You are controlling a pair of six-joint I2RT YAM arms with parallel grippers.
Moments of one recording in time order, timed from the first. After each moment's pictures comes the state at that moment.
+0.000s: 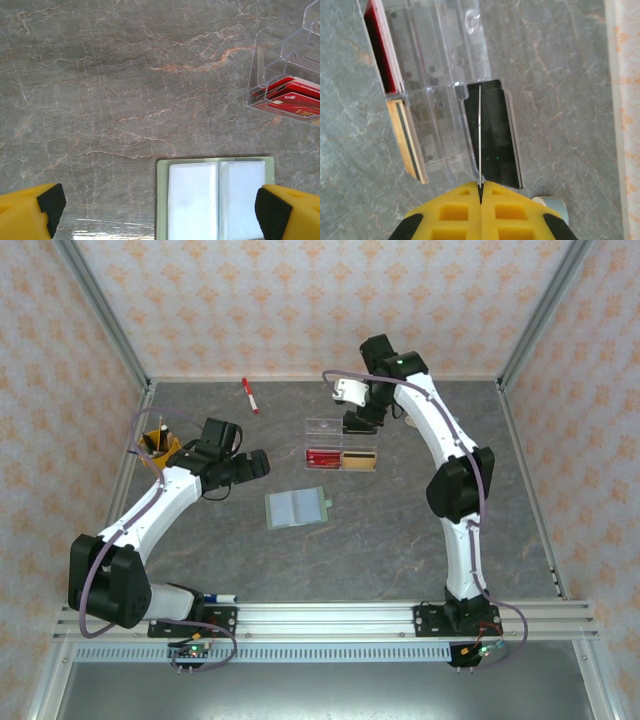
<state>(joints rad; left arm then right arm) -0.23 1.35 1.02 -0.67 0.01 -0.54 0.39 2.19 2.30 -1.28 -0.07 -1.00</state>
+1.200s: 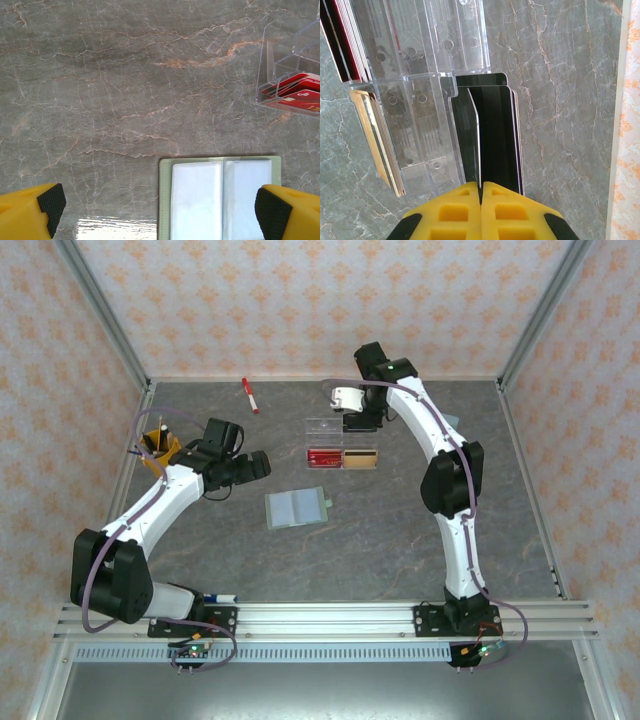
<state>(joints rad) -0.23 1.38 1.02 -0.67 0.01 -0.54 0.39 2.26 2.28 -1.18 0.00 -1.09</state>
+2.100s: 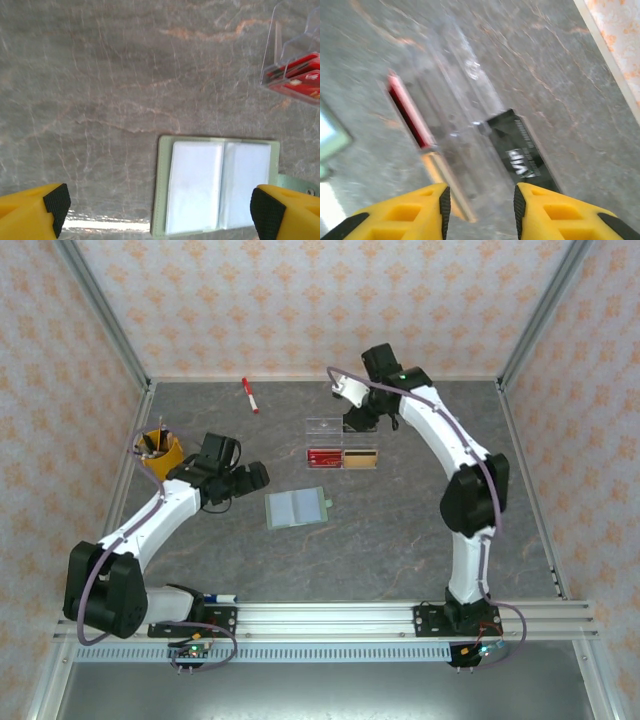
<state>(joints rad) -0.23 1.30 0.86 -0.59 0.08 -0.65 0.42 1.95 1.93 -0.96 -0.19 -0.61</state>
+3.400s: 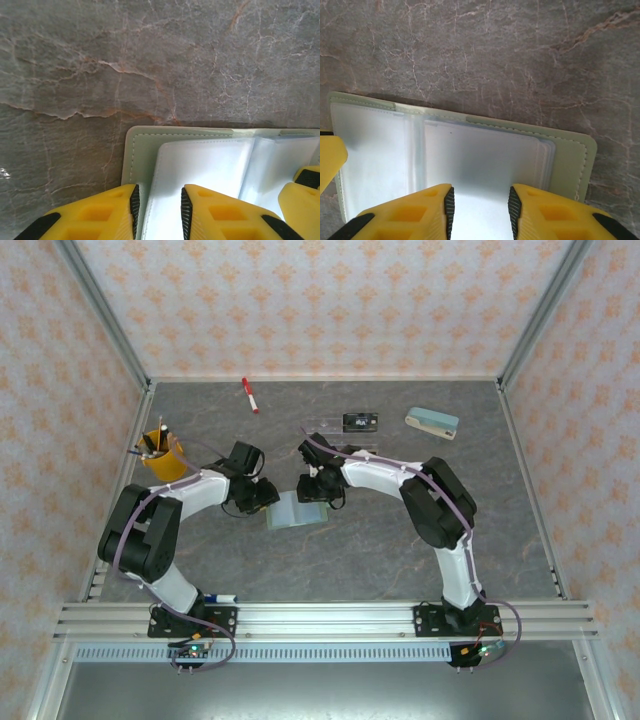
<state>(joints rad) -0.28 1.63 0.86 -0.42 0.24 -0.75 0.76 2.06 1.45 -0.58 -0.20 0.59</state>
